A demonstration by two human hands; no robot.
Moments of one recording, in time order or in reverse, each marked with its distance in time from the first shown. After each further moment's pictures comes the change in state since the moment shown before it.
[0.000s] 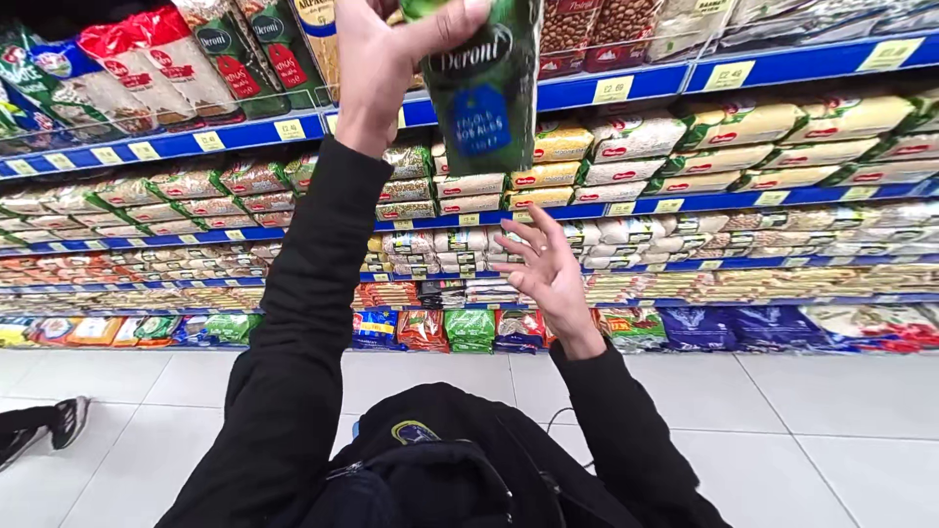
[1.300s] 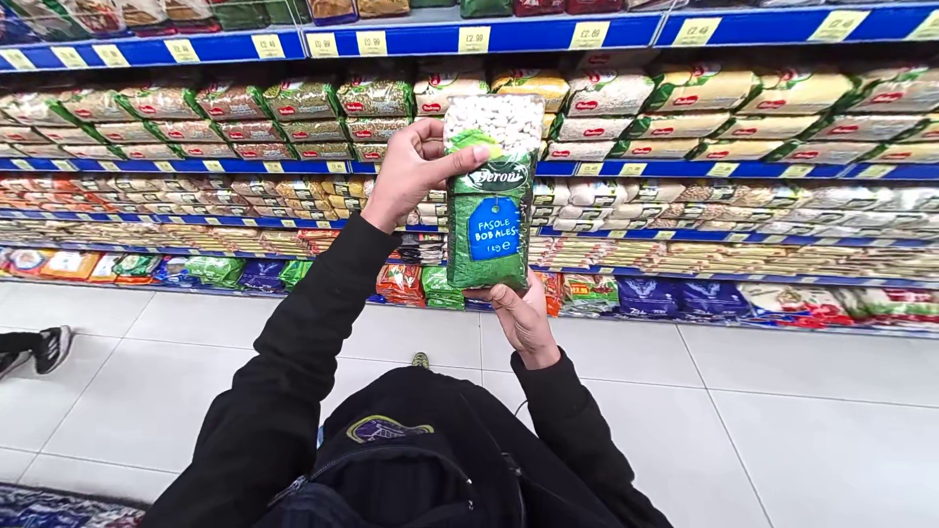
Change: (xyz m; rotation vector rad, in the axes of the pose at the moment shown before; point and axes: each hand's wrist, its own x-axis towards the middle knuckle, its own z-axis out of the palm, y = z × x) left_hand -0.184 0.012 0.066 -0.057 -0.087 -0.484; right_hand -0.149 -0.017 0.002 0.483 0.102 0.147
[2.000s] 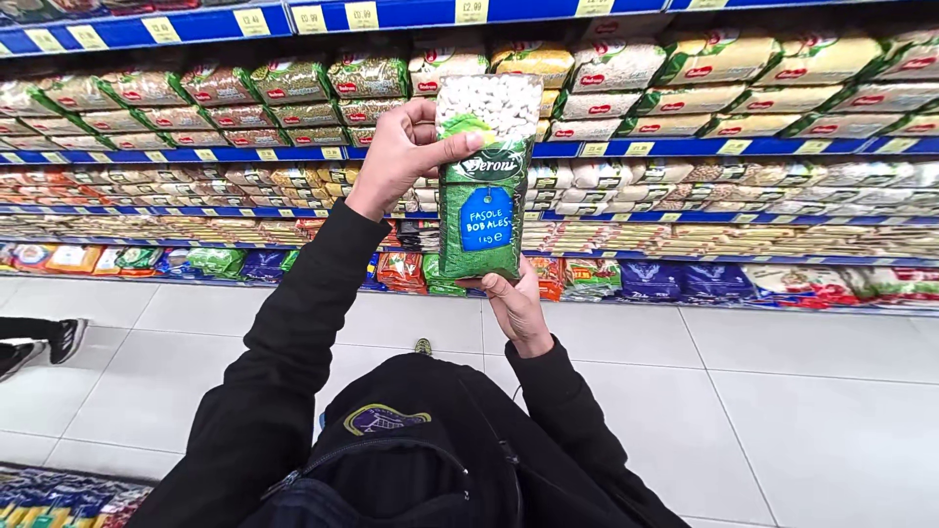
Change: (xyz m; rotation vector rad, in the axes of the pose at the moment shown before) left_hand -0.005 0.004 -0.006 0.052 -0.065 -0.019; right_hand -0.003 0.008 0.004 0.015 0.024 0.007
